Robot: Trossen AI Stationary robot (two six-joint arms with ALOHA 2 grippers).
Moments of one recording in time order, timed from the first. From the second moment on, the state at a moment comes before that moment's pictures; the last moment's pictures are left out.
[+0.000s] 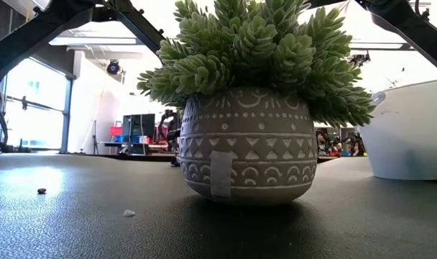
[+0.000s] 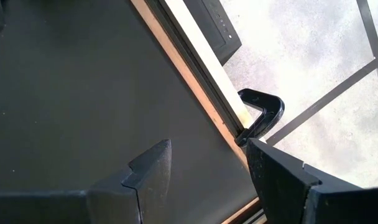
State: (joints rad) left arm 0.58 2.19 1.61 -0.63 -0.04 -0.49; right arm -0.72 2.11 2.31 -1.57 0.19 -0.16
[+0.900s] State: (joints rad) left arm 0.54 1.82 1.61 -0.49 -0.01 -0.40; right arm -0.70 2.11 2.31 -1.34 -0.06 -0.05
